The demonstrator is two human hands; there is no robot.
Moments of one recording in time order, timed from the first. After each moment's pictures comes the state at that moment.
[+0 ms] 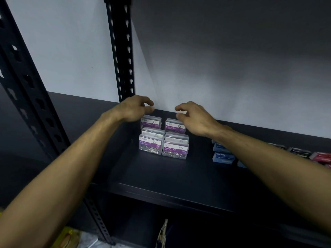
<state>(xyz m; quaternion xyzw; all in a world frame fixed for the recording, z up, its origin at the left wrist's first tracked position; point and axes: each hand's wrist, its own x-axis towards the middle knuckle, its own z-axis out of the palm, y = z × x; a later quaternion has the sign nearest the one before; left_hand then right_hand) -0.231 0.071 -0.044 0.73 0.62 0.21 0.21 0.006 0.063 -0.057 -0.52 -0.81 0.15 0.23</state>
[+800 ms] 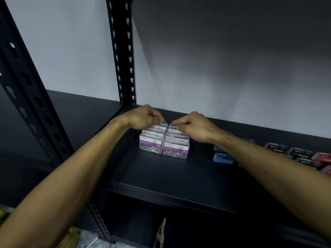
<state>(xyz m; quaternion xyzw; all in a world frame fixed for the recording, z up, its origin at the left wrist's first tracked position) -0.212 0.070 -0.063 0.77 0.54 0.17 0.29 0.013 0.061 -0.071 -0.51 -0.80 0.27 0.19</state>
